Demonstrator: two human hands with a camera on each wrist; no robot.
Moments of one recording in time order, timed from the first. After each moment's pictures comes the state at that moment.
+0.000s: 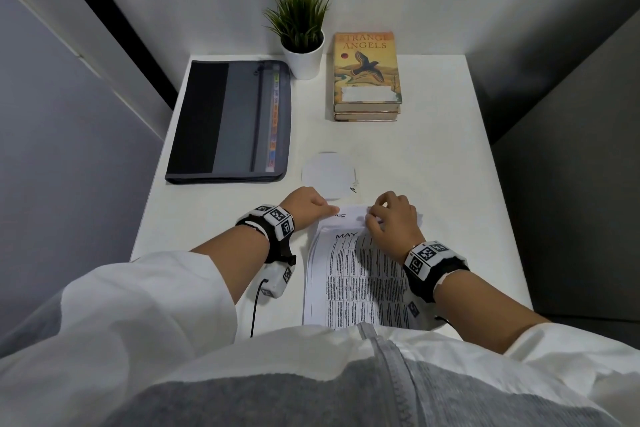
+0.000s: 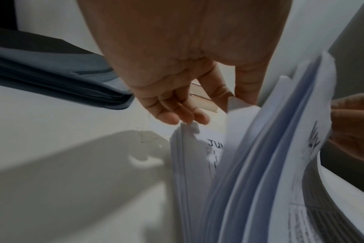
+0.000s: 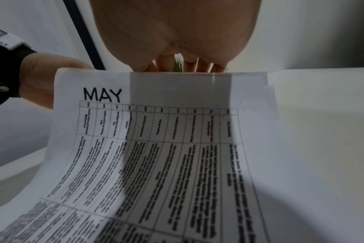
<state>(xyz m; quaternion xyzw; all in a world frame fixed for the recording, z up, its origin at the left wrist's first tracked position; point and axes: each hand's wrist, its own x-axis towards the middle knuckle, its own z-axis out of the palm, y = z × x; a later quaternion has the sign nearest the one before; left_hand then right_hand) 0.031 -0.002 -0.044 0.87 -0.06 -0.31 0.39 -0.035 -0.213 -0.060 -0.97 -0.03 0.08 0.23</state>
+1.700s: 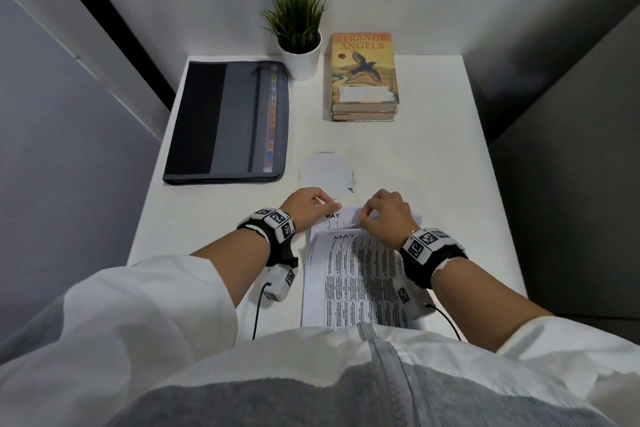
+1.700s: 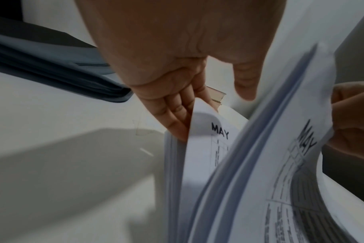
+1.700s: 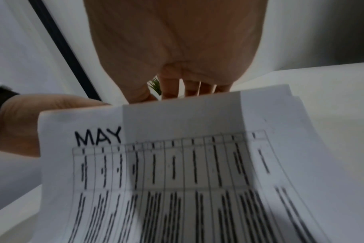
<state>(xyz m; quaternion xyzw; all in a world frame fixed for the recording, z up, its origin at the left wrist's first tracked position) 0.023 -0.007 -0.052 0.84 0.00 -0.27 0.46 -0.017 -0.208 -0.047 -0.96 0.00 0.15 0.23</state>
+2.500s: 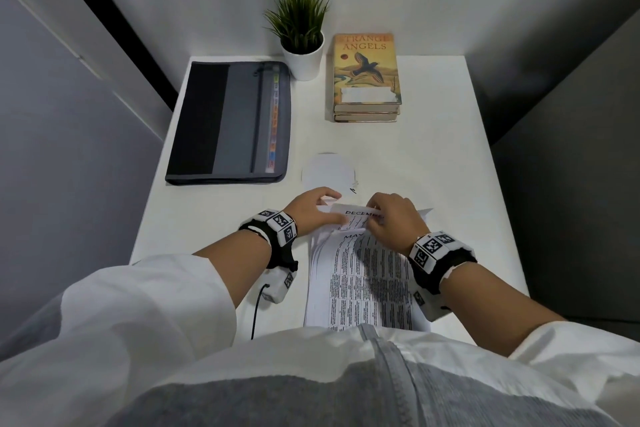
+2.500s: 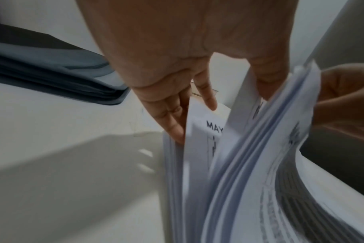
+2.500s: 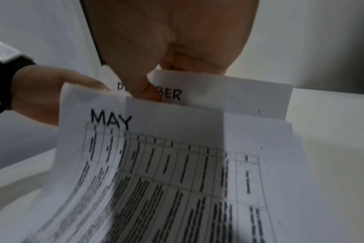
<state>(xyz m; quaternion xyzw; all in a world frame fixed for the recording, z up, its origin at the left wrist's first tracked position) 0.020 -0.006 -0.052 0.84 -0.04 -0.31 0.45 -0.019 -0.218 -0.041 -0.97 -0.07 0.12 0.21</state>
